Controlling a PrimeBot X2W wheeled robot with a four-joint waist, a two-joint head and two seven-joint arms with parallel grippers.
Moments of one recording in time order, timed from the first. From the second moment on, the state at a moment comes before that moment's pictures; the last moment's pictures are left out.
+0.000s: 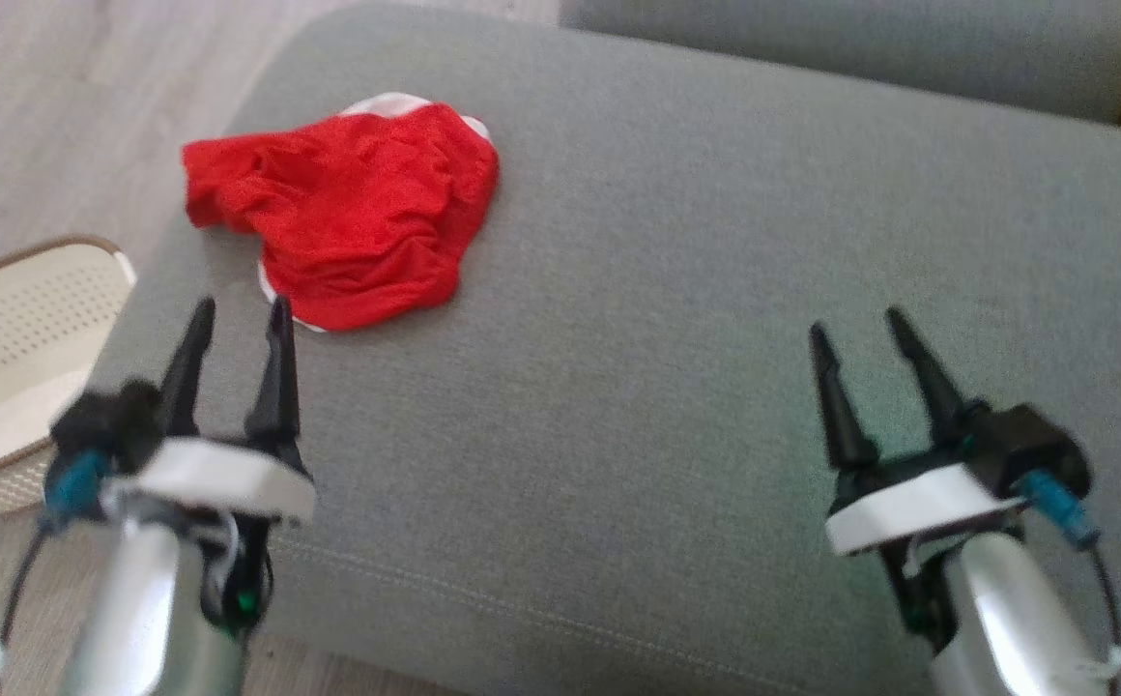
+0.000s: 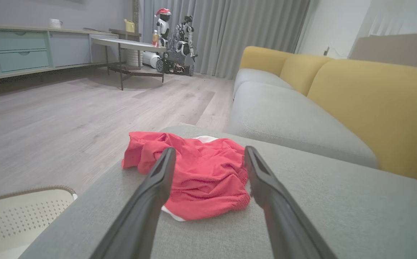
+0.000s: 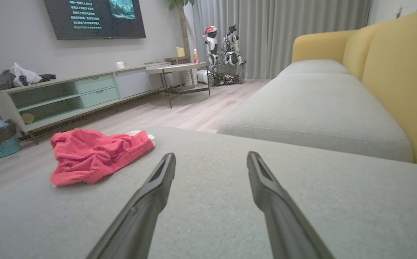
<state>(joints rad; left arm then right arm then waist) -0.20 0.08 -0.07 0.28 -0.26 -0.10 -0.26 -0.17 -0.05 0.14 0.31 0.10 0.13 -0.25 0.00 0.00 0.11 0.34</state>
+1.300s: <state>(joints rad) -0.93 0.33 -0.41 0.98 -0.46 -0.13 0.13 -0.32 -0.07 0.04 0.07 0.03 0.13 -0.17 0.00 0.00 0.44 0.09</state>
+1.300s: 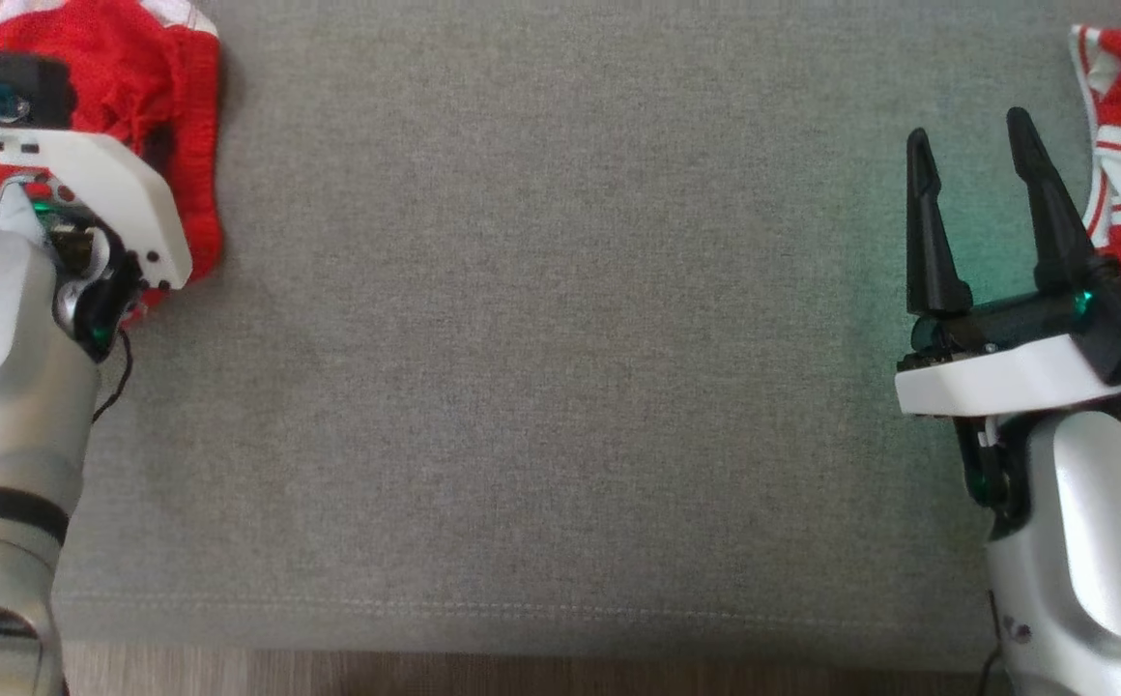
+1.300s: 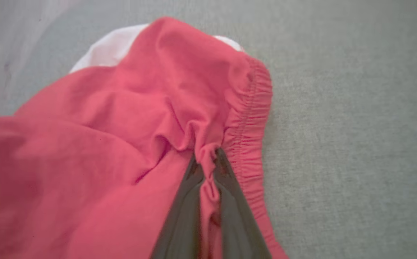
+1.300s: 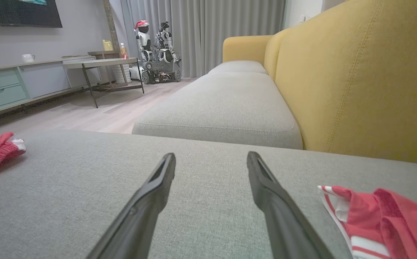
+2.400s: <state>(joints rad) -0.84 0.16 -0.50 0.31 -0.55 -0.10 -0.01 -0.28 -0.05 0.03 0.22 0.18 0.13 -0.25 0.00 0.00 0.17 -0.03</state>
